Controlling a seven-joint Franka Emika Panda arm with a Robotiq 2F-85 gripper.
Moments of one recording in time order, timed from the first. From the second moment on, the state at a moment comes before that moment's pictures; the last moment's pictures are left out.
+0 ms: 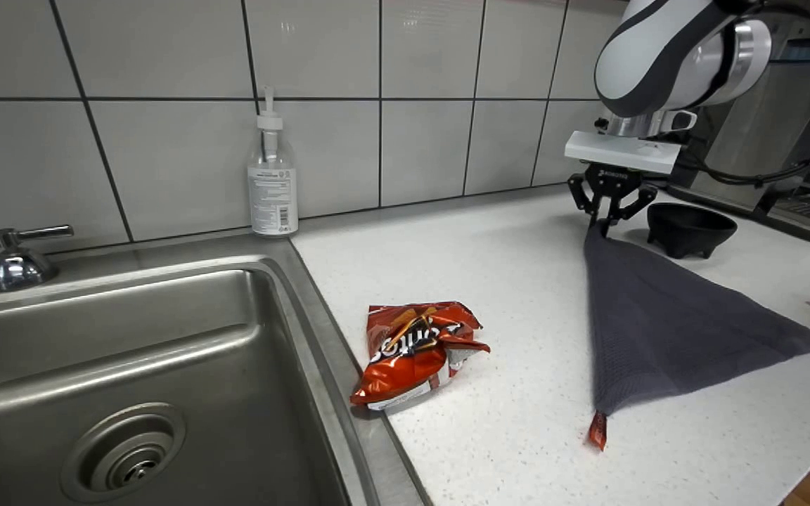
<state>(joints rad) -0.02 0.66 -0.25 -1.71 0.05 2.44 0.82</state>
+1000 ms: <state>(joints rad) -0.02 0.65 -0.25 -1.71 0.05 2.47 0.82</state>
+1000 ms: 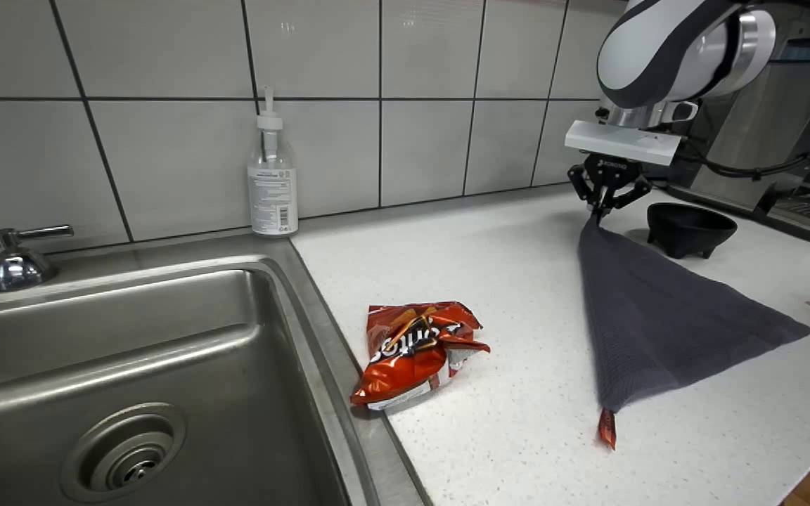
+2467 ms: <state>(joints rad) -0.02 0.32 -0.24 -2.00 0.05 2.47 0.70</state>
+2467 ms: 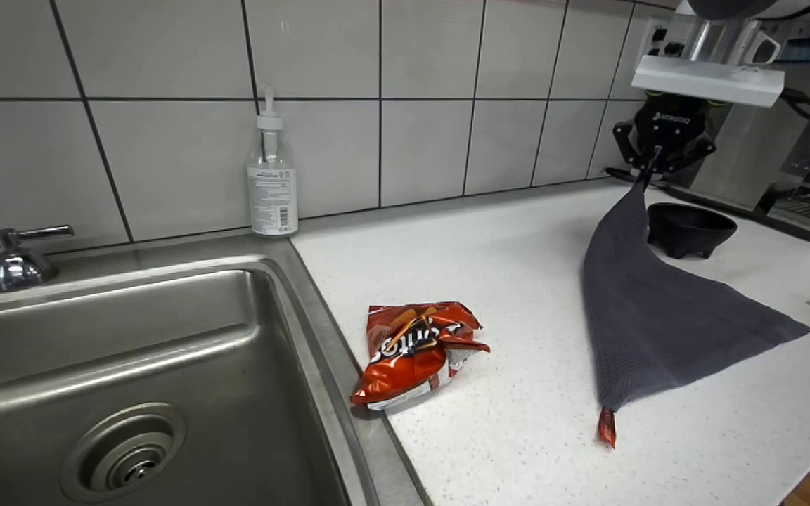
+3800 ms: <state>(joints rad) -0.01 0.05 -0.19 -2.32 -0.01 2.58 0.70</state>
